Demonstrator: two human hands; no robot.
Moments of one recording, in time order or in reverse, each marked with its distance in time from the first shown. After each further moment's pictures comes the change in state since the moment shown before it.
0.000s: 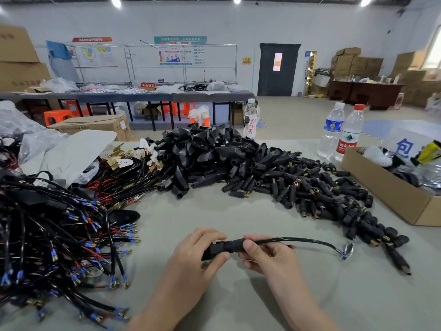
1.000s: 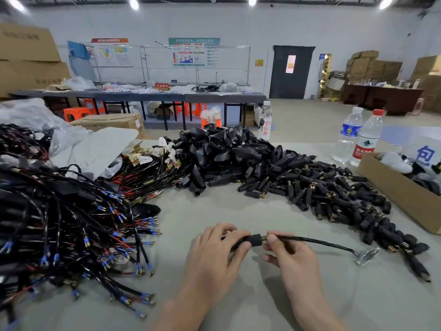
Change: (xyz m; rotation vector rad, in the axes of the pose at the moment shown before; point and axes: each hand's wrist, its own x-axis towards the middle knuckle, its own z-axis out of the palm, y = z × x) left_hand -0.001 0.008 0.004 0.282 -0.043 -0.091; right_hand -0.002 0.001 0.010 -0.067 0.198 -0.075
